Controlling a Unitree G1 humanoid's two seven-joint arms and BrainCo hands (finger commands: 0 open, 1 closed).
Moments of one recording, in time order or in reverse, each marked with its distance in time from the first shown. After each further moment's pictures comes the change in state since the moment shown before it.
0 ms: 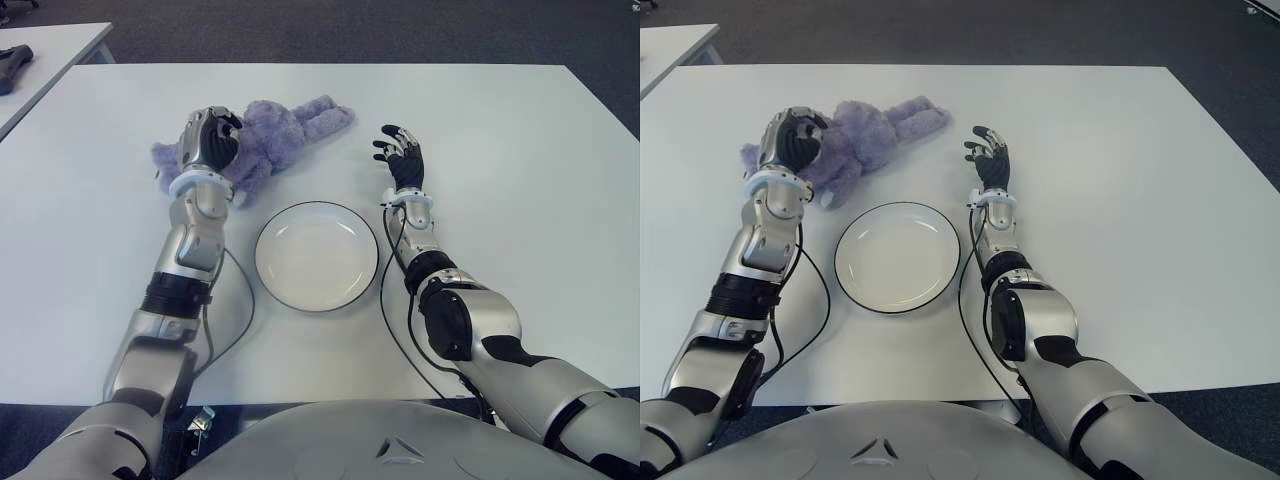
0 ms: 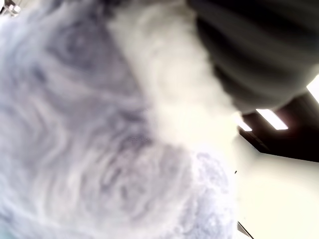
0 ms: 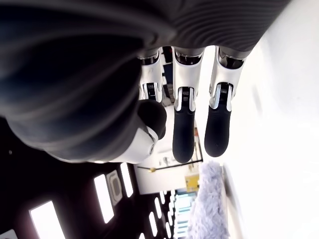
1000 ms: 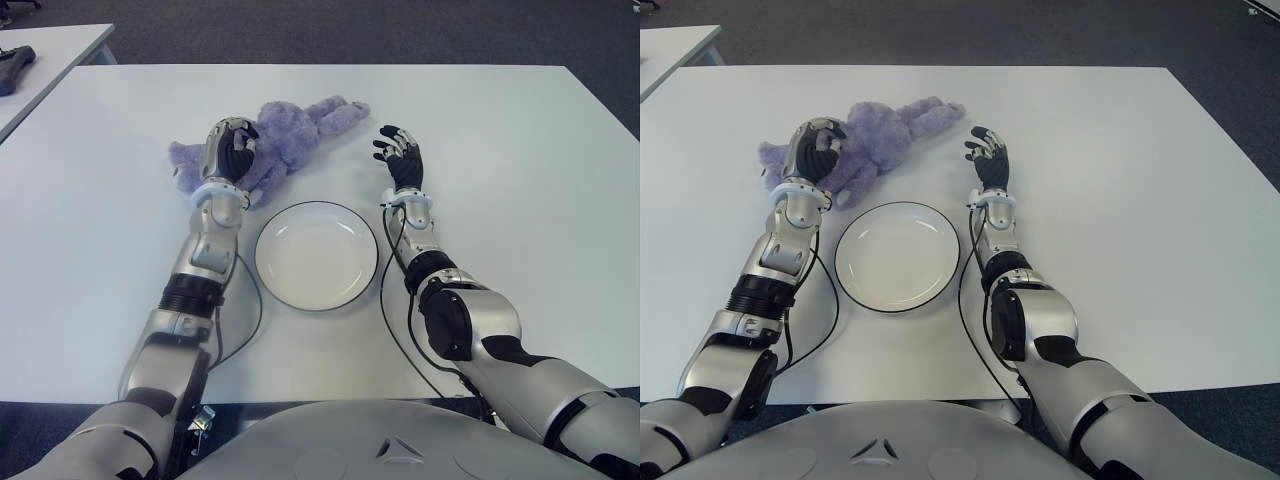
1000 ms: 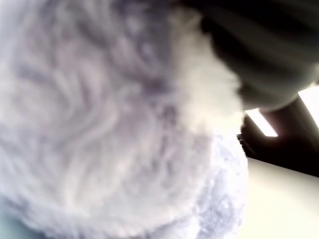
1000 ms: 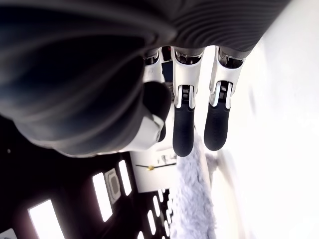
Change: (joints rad) left arm 0.000 -0.050 0.006 0.157 -0.074 -0.152 0.081; right arm 0.000 0.000 0.001 0.000 0.000 0.013 0.002
